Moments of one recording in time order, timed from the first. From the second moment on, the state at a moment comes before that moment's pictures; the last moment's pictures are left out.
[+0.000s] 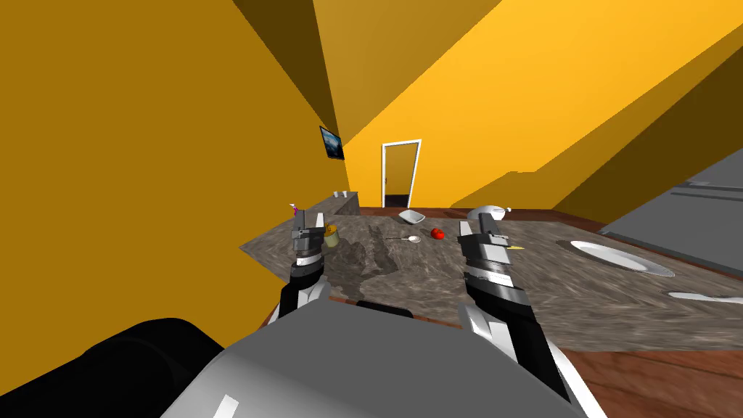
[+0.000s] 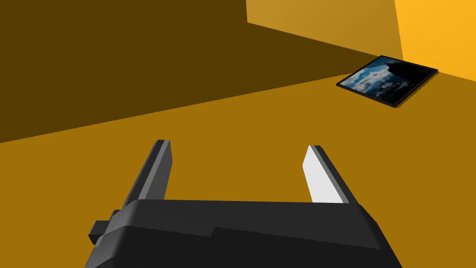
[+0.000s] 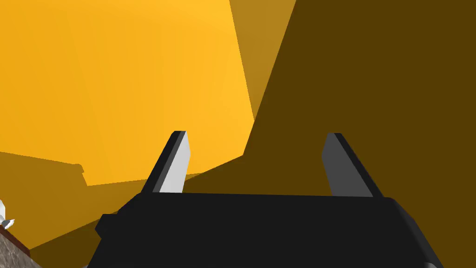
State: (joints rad) left arm 0.54 0.05 -0.06 -2.37 0.11 -0.65 -0.14; right arm 0.53 0.04 -0.03 -2.39 0.12 -0.37 -0.05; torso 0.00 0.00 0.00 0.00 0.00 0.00
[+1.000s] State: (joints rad) left arm 0.54 0.05 -0.06 -2.37 0.11 -0.65 -0.14; right arm 0.47 -0.23 -0.11 -2.25 0.17 -0.36 -0.04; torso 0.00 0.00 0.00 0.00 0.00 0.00
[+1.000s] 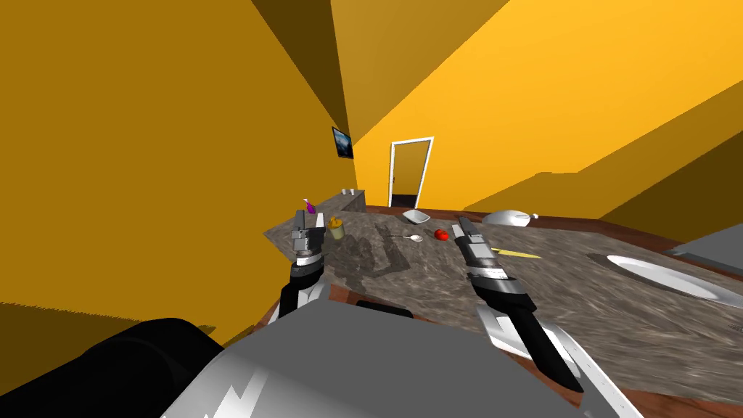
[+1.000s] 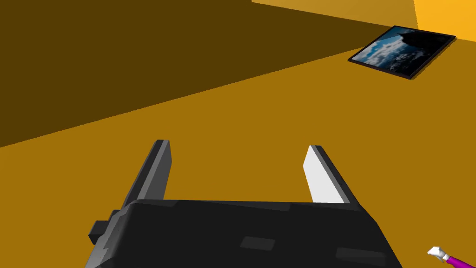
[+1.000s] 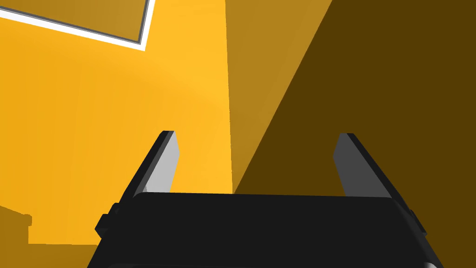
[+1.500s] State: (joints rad) left arm 0.54 0.05 -0.06 -2.37 0.11 -0.65 -0.14; right arm 0.43 -0.36 -0.13 -2.16 0.20 -0.36 -0.04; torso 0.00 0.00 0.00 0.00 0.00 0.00
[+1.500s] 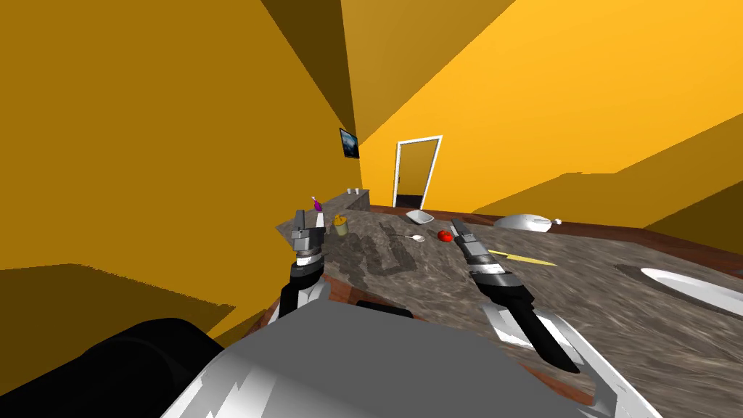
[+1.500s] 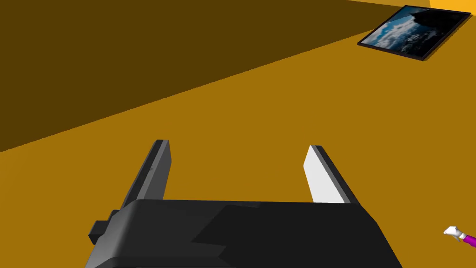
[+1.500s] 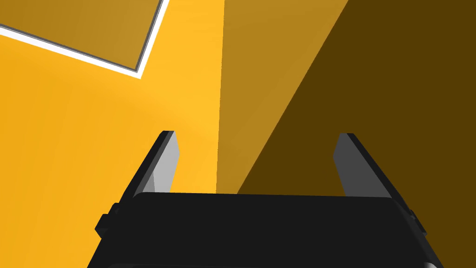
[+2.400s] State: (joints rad) left arm 0.54 0.05 -0.06 -2.37 0.11 -0.65 -0.14; right arm 0.35 -0.58 -0.15 -1.99 0.26 -0.39 -0.04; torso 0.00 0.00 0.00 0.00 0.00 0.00
